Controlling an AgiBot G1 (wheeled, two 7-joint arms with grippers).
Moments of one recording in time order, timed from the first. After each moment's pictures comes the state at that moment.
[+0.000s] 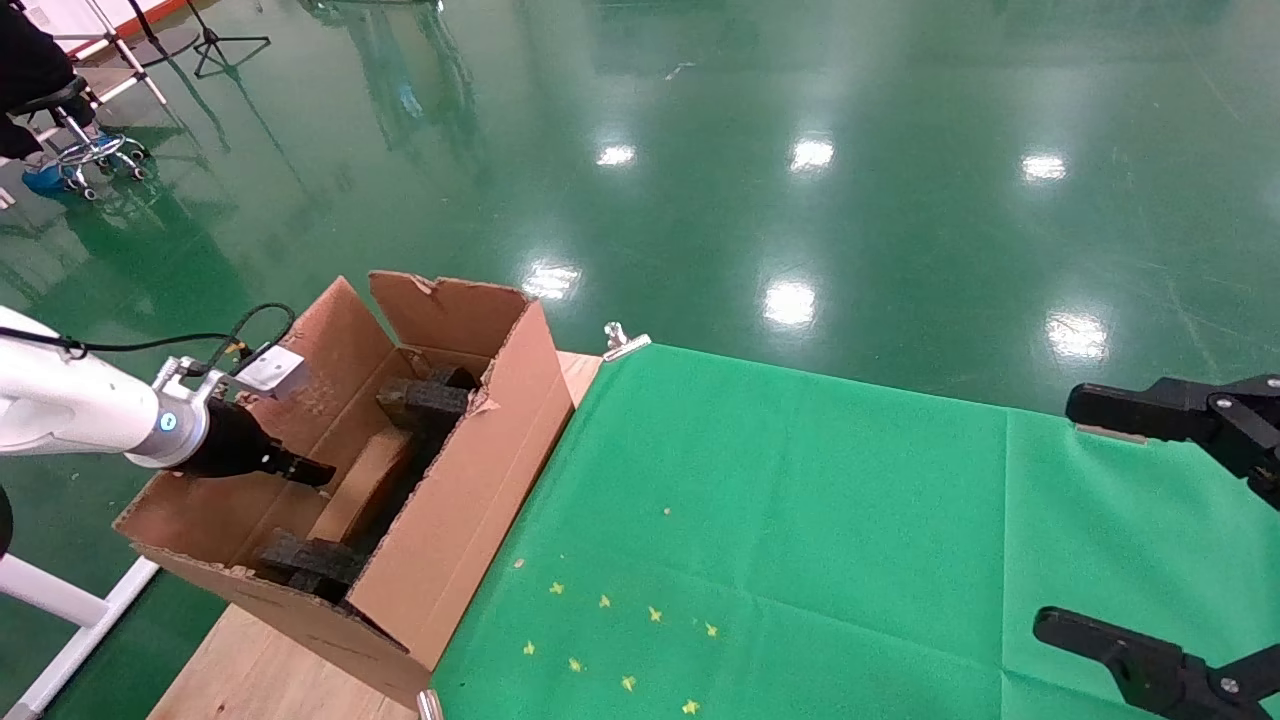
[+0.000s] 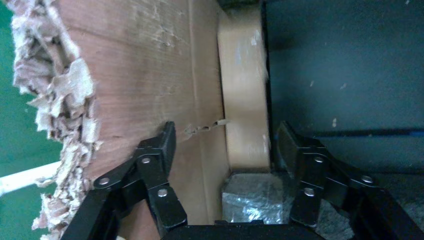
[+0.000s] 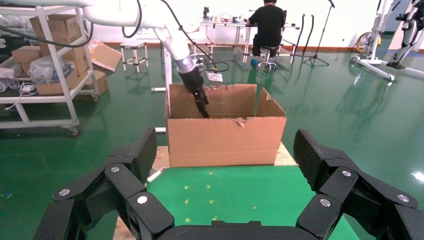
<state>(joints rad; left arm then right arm) -1.70 0.79 1.11 -0.10 1.66 0.89 -0.58 1.08 -0.59 -0.34 1.25 -0.69 -1.46 0.15</state>
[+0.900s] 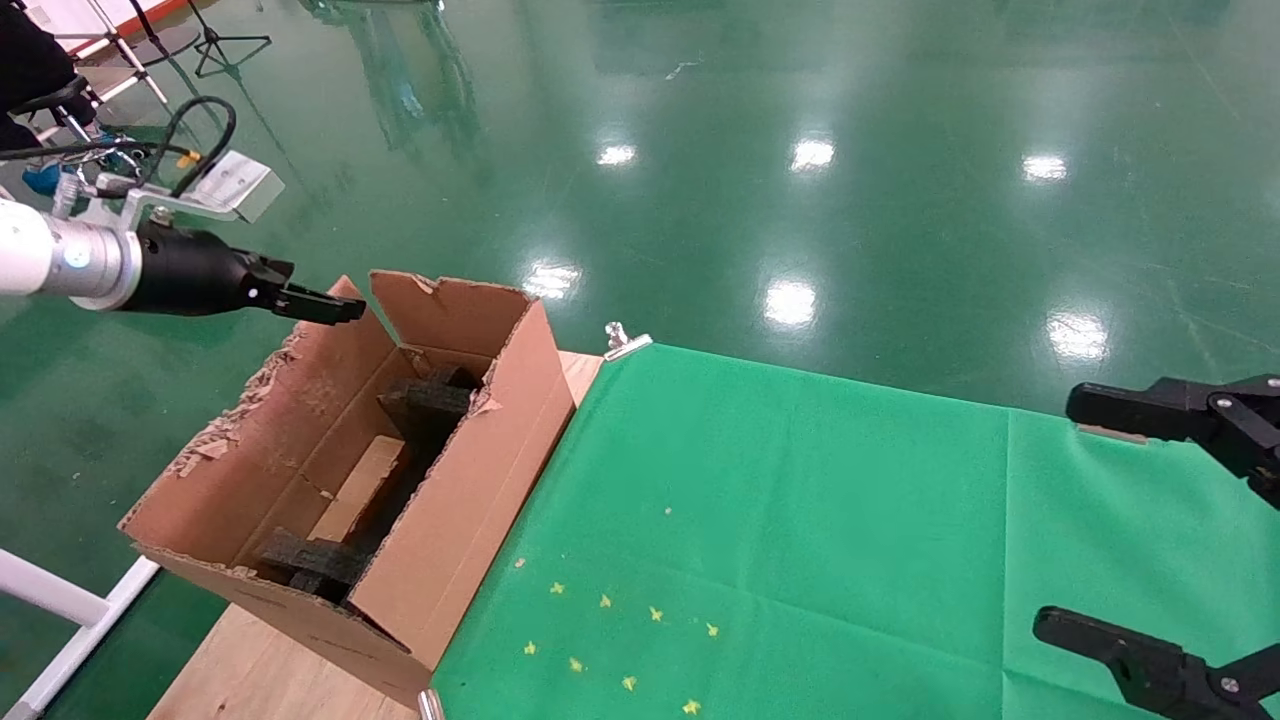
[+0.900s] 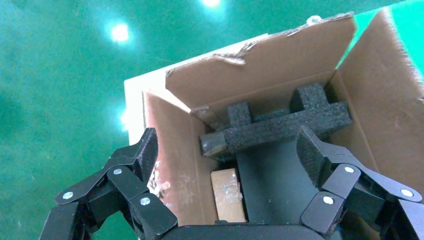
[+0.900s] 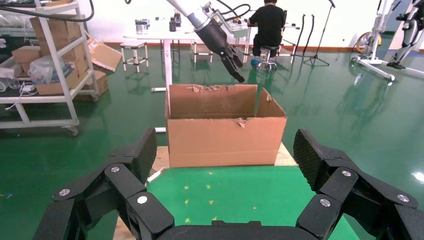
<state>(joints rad) -1.87 0.64 1.01 -0.44 1.55 1.06 -0.55 1.08 -0.59 -0.34 1.25 -0.69 -1.46 0.15</state>
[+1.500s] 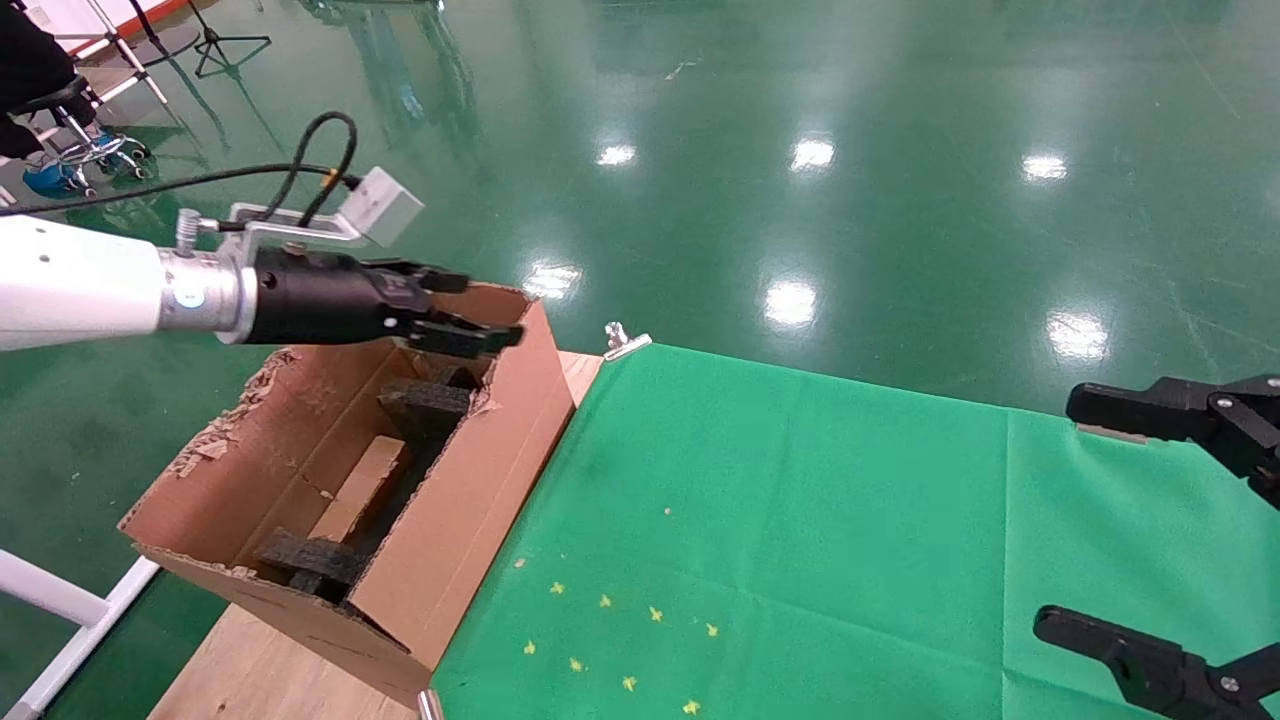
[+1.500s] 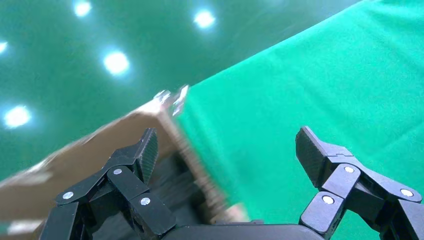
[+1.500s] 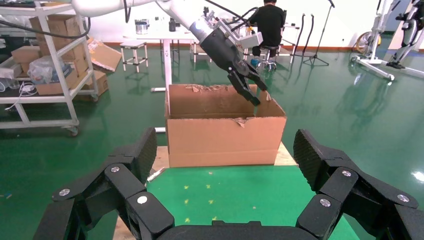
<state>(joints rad) -1.64 0.63 0.80 -0.68 1.31 1.19 -0.44 1.08 -0.59 -0.34 1.25 -0.69 -1.46 0.15</state>
